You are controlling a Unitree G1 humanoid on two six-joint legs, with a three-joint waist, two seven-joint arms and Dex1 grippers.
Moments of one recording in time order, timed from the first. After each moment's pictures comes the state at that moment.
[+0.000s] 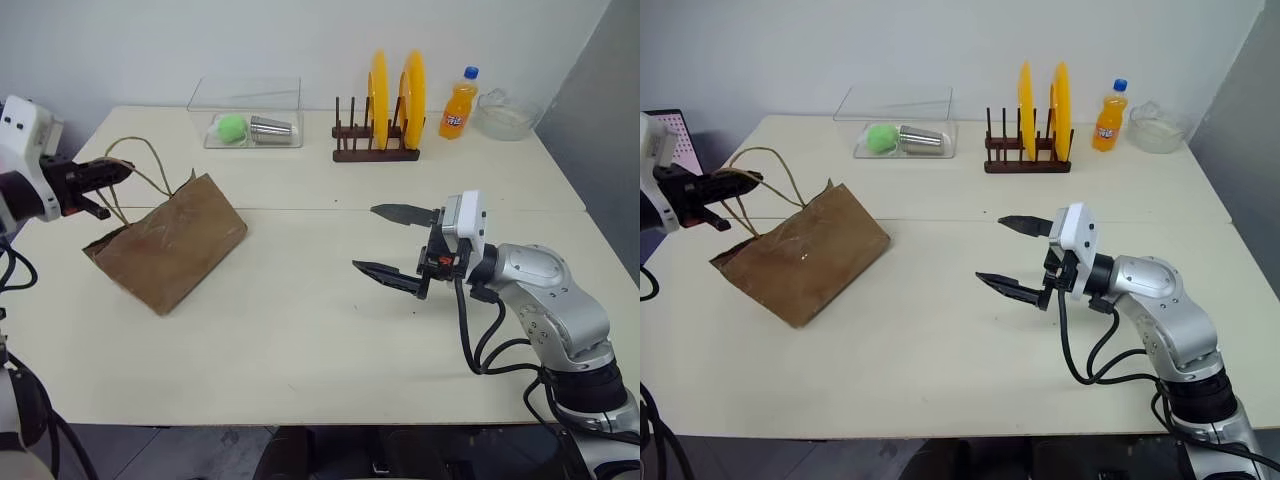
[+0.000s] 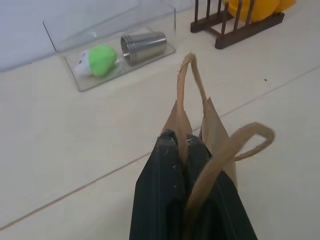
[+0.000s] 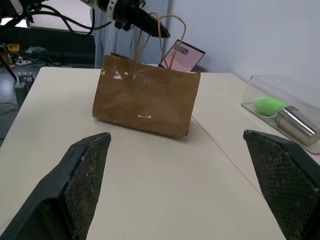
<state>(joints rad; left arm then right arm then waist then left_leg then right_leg) -0.79 1.09 0.21 0.51 -0.37 0.54 -1.04 -0.45 -0.53 0.09 -0.39 0.49 0.40 0.86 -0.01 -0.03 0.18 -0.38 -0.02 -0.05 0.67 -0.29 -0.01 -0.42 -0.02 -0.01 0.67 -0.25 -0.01</state>
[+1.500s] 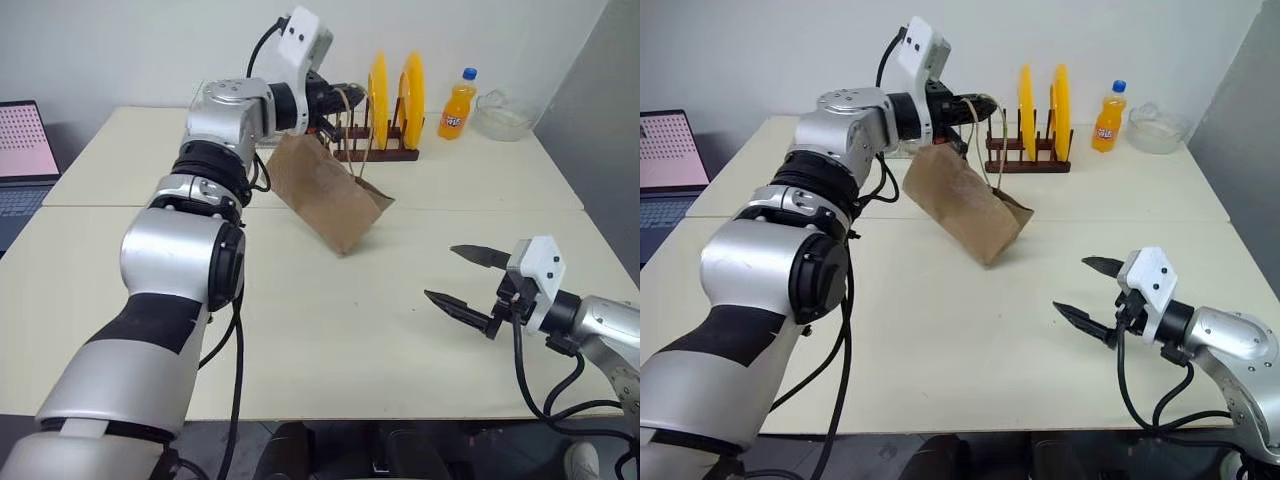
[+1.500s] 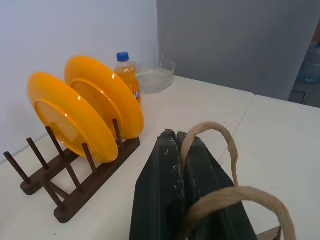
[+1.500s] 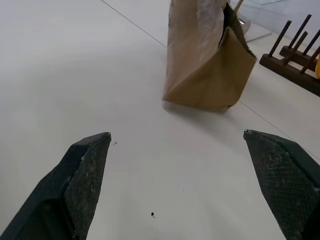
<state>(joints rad) -1.60 0.30 0.03 1.30 -0.10 0.16 -0.89 -0.02 -0.75 -0.21 -0.63 0.54 0.56 0.76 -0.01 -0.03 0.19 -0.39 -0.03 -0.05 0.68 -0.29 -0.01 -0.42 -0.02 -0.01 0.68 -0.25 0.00</state>
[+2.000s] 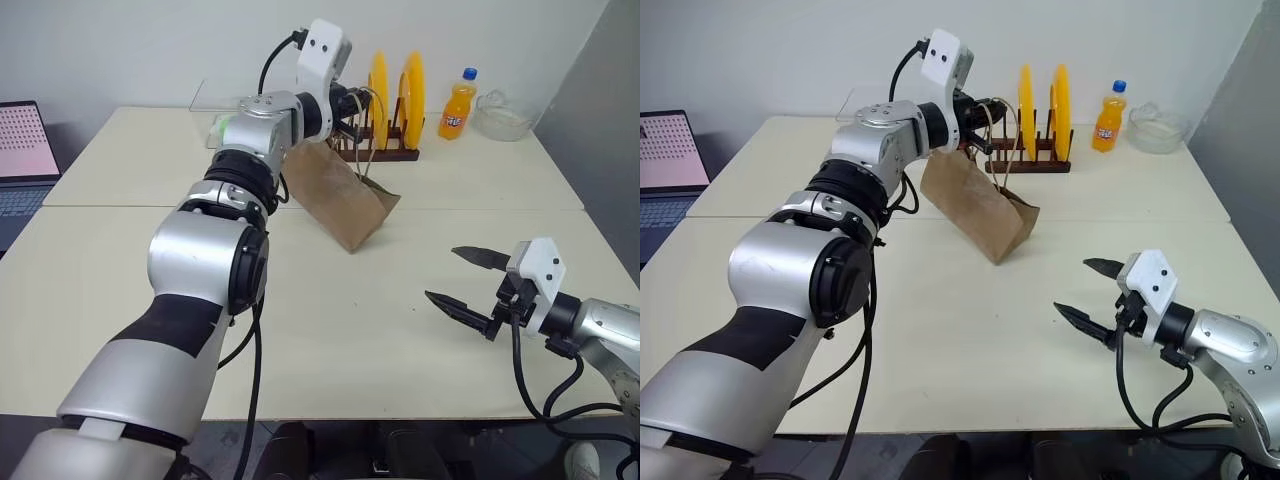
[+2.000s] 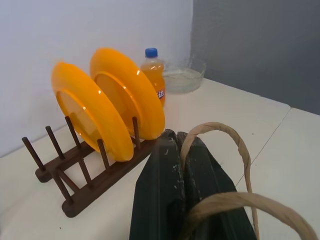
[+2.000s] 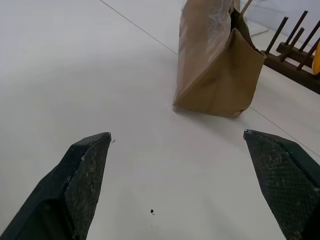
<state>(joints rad) -1.62 0.21 0.10 1.34 -0.07 0.15 -0.68 -0.01 -0.75 -0.21 -0.64 0.54 0.56 0.74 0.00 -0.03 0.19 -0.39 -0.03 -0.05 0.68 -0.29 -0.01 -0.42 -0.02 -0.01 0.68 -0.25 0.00</state>
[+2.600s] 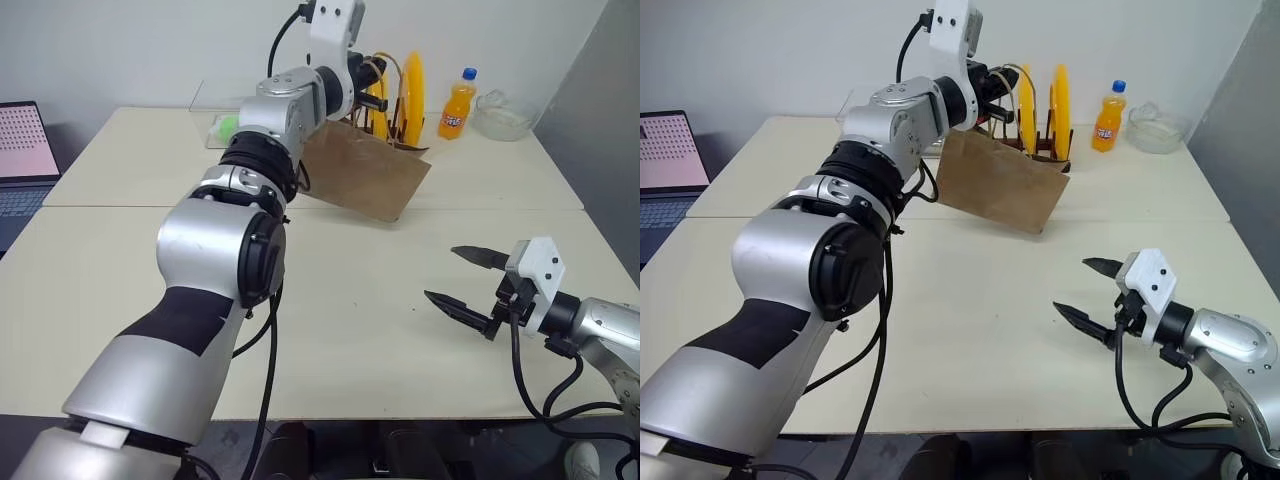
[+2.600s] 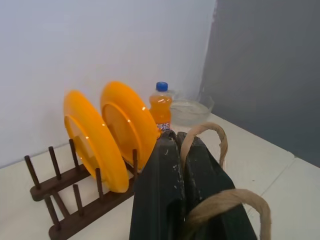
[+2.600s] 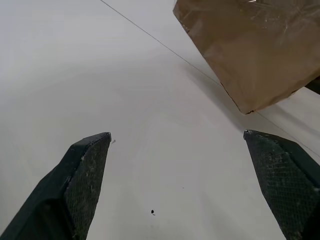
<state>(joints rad) -1.69 0.15 0.20 1.35 -0.09 0.18 -0.54 -0.02 -0.75 -0.21 -0.65 0.54 0.58 0.74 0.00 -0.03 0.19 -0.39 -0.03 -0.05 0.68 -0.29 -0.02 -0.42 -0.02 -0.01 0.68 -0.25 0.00</state>
